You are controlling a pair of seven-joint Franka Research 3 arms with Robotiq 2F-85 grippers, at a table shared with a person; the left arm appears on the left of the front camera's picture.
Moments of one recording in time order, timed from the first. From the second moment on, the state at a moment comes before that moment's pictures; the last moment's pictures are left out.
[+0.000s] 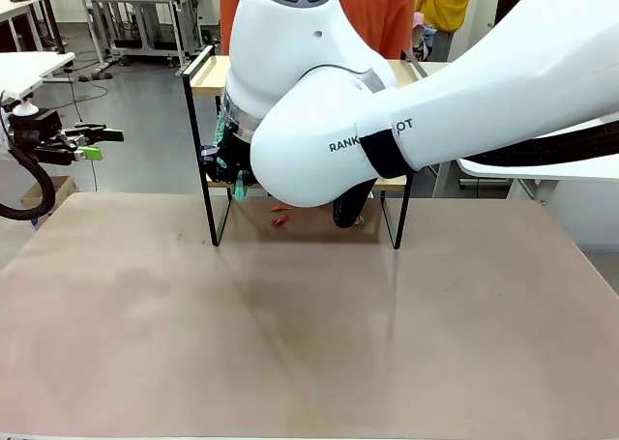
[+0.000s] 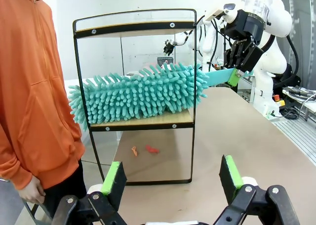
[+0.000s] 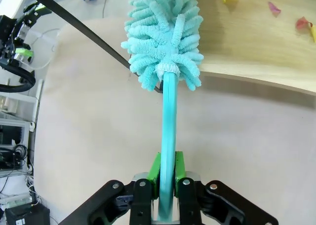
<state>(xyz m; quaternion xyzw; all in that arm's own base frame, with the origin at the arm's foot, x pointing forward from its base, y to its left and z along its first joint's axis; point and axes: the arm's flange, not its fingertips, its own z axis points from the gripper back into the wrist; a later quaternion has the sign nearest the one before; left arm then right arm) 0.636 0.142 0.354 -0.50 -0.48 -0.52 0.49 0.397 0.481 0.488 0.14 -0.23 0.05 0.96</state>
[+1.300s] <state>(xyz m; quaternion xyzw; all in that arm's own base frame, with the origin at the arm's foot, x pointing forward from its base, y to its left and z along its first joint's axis) 0.636 0.142 0.354 -0.50 -0.48 -0.52 0.49 0.397 0.333 0.491 0.12 -0.20 -0.07 0.97</state>
